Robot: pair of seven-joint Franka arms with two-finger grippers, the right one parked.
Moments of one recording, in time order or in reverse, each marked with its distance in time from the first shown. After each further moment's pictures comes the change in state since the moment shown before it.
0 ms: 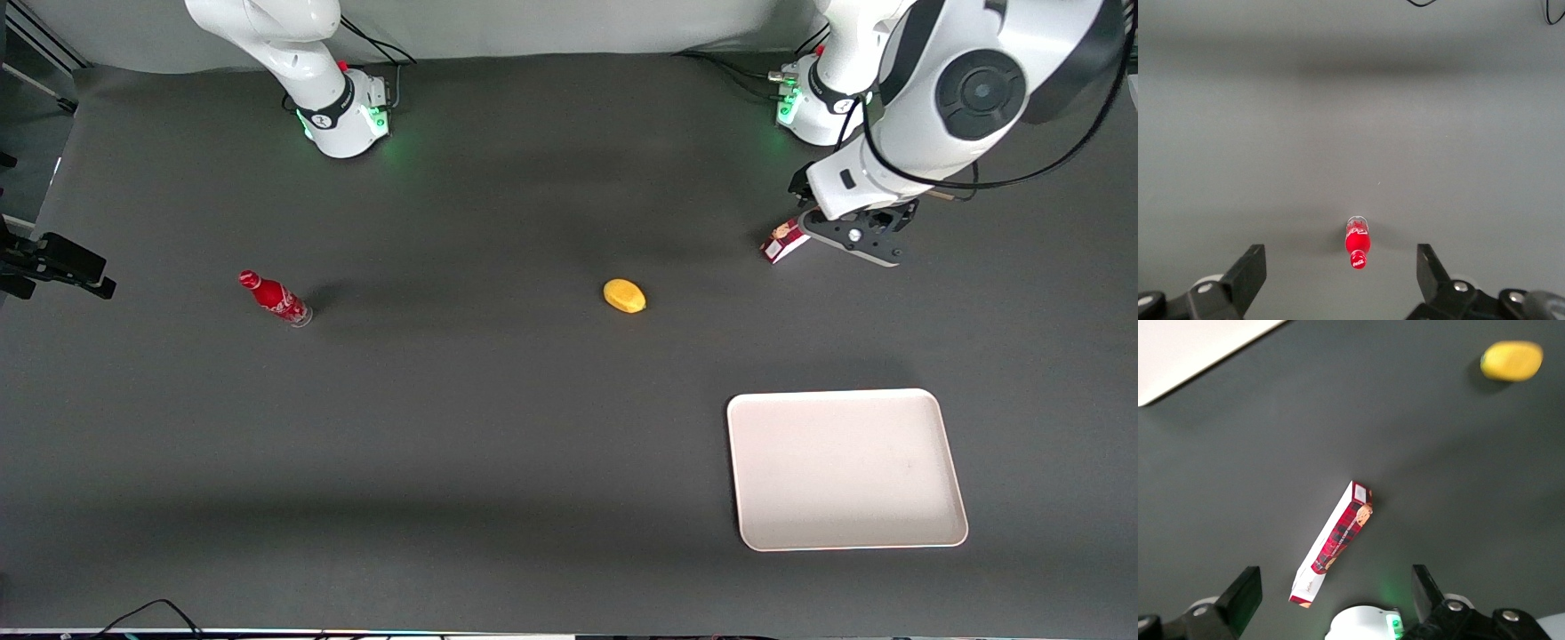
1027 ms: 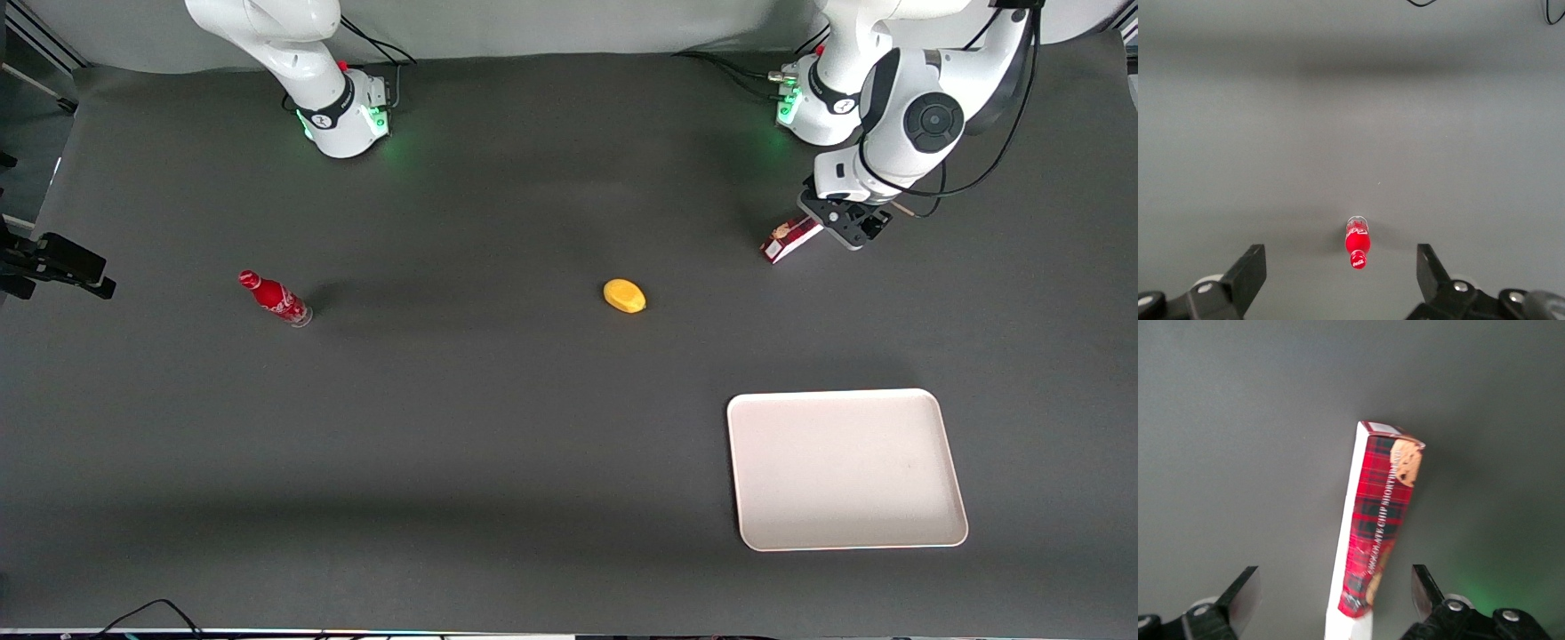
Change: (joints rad) arm -0.052 -0.143 0.155 -0.699 0.001 0.619 0.468
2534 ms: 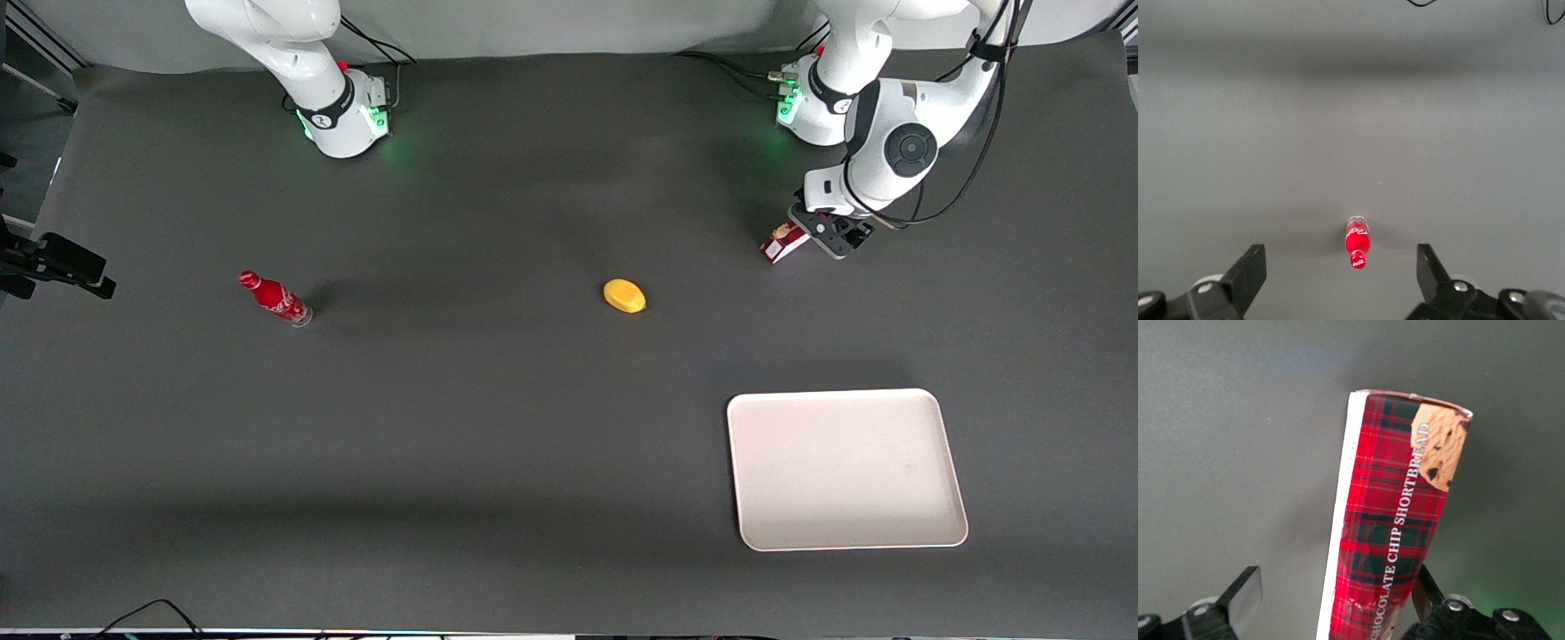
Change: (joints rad) arm -0.024 0.186 0.041 -0.079 -0.001 0.237 0.028
